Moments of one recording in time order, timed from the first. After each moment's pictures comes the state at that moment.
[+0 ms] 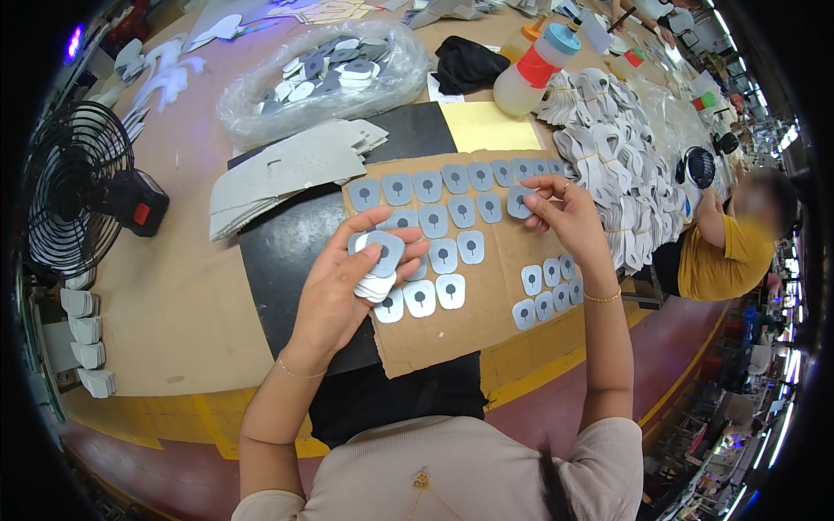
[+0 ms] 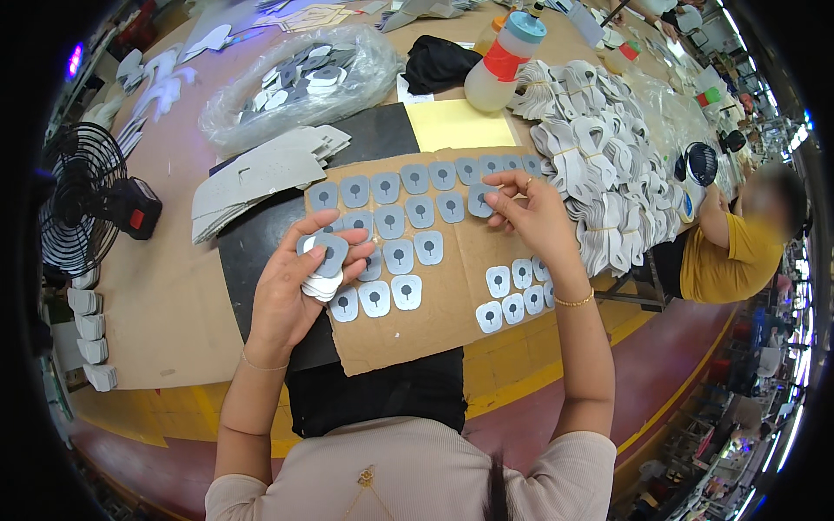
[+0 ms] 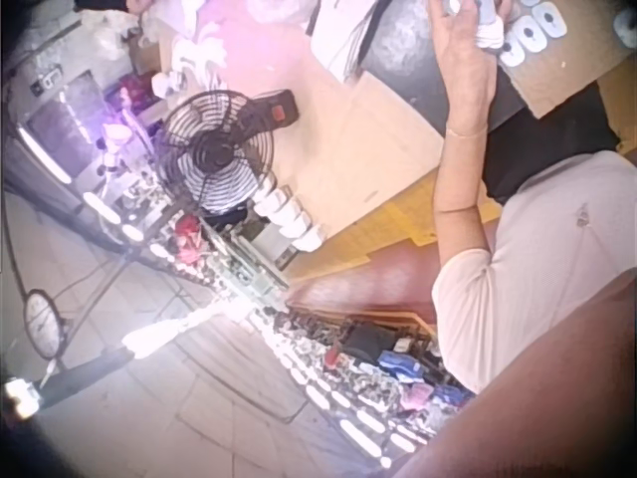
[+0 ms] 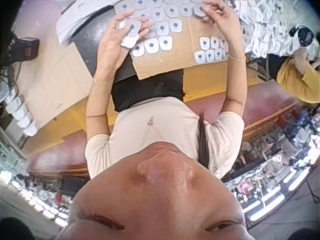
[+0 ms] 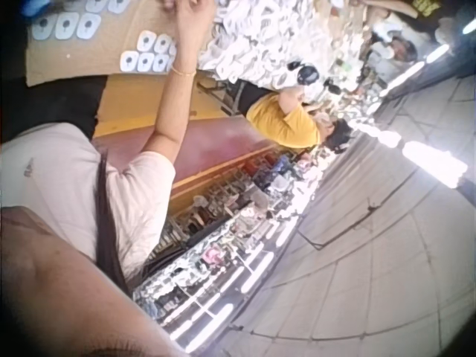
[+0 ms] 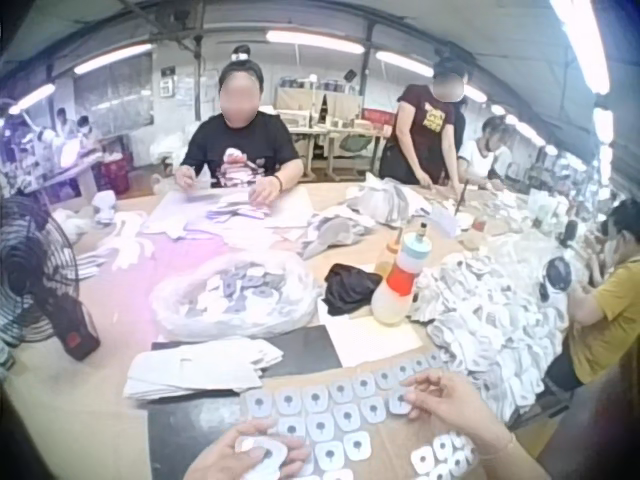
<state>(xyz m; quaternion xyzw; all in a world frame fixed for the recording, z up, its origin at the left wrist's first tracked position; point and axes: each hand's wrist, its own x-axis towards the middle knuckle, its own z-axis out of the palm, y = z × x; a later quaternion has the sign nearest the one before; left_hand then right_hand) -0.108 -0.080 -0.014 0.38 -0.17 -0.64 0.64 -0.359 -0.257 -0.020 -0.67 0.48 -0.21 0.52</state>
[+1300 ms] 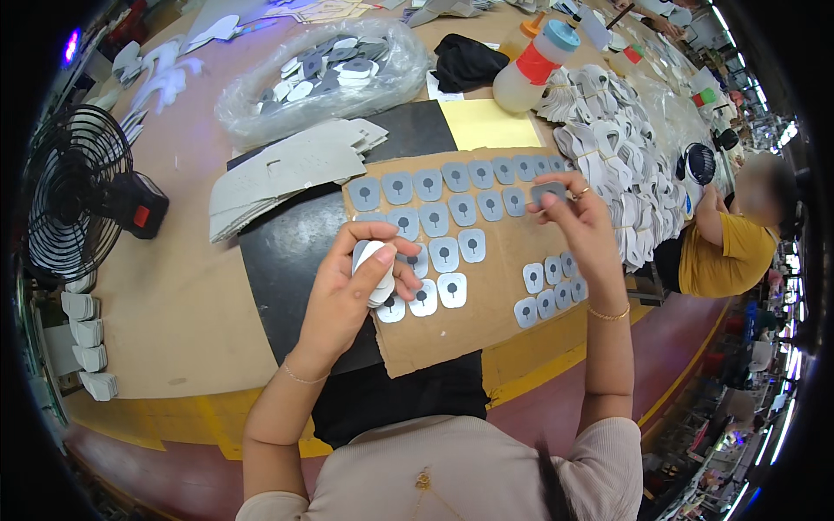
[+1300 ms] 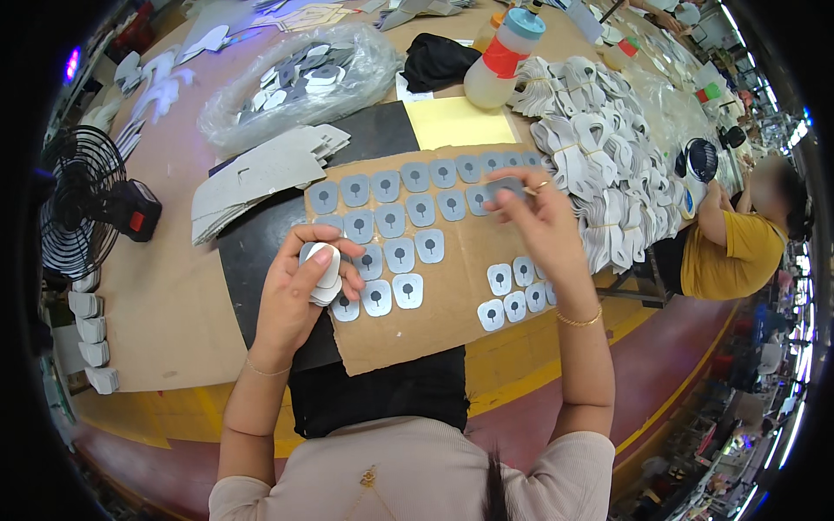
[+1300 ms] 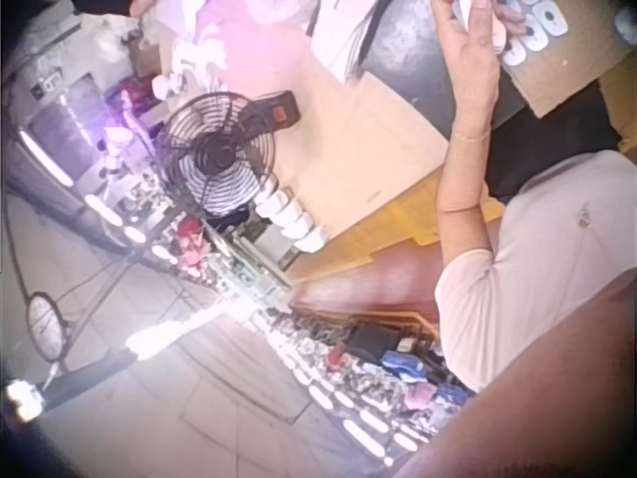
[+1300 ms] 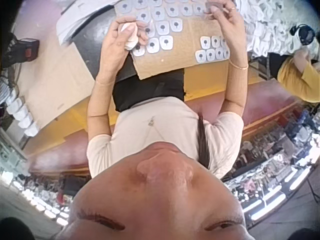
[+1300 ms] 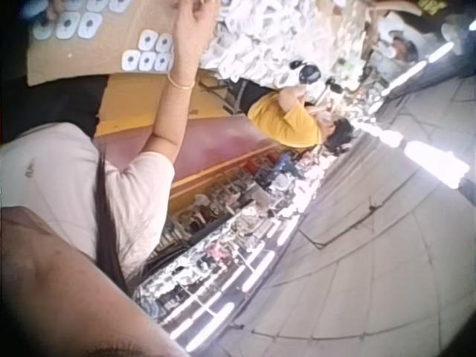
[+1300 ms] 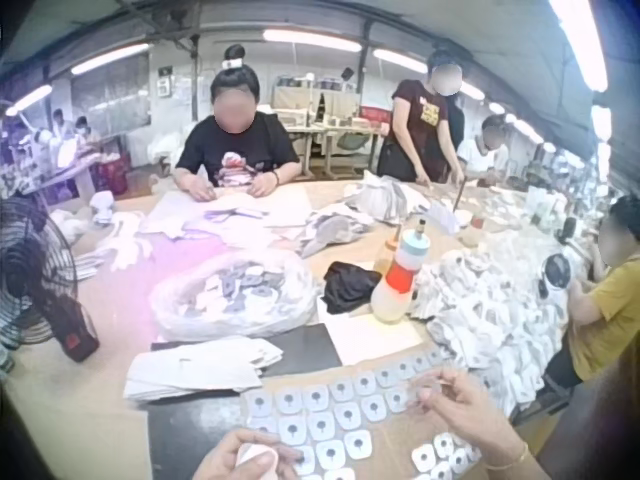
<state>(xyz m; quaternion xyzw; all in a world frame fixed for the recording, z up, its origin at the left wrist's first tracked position) -0.105 -0.074 -0.022 0.42 -0.27 -0.62 0.60 -0.354 -0.235 -0.001 -0.67 0.44 -0.30 0.52</state>
